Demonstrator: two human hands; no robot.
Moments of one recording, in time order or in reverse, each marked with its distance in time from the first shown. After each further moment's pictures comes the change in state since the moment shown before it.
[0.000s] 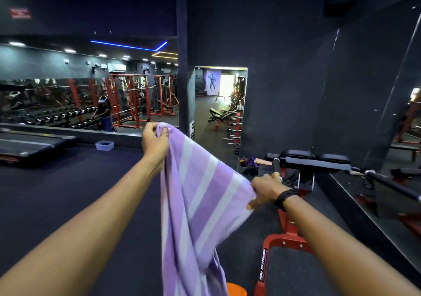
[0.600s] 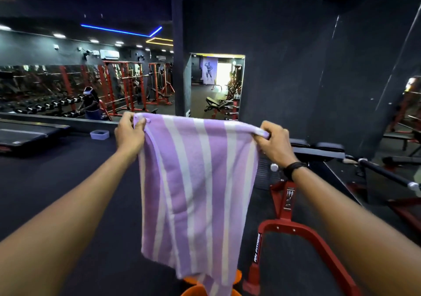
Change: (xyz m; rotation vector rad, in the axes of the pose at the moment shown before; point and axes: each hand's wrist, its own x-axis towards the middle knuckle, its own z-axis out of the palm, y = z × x) left_hand 0.014 -0.015 -0.047 0.464 0.071 0.156; right_hand 0.006 0.027 -0.033 0.854 0.914 -0.042
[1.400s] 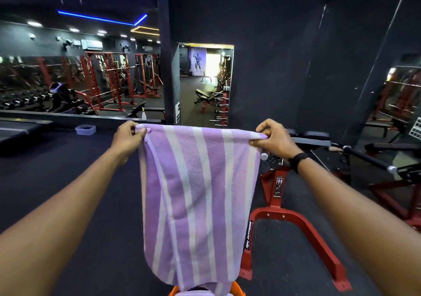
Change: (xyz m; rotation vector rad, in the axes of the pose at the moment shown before) left_hand 0.006 -0.047 0.020 -0.059 -0.374 -0.131; right_hand -0.010 0.032 -0.024 0.093 -0.230 0.272
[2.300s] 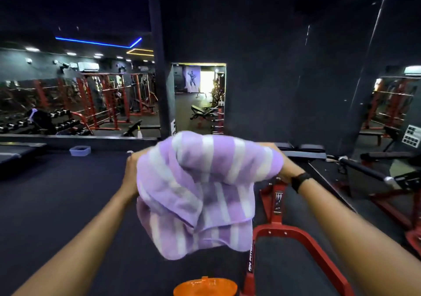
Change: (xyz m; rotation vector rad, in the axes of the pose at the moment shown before) left_hand -0.045 0.036 0.035 -0.092 -0.107 0.059; right_hand -0.009 -0.011 -0.018 0.089 -0.203 -0.007
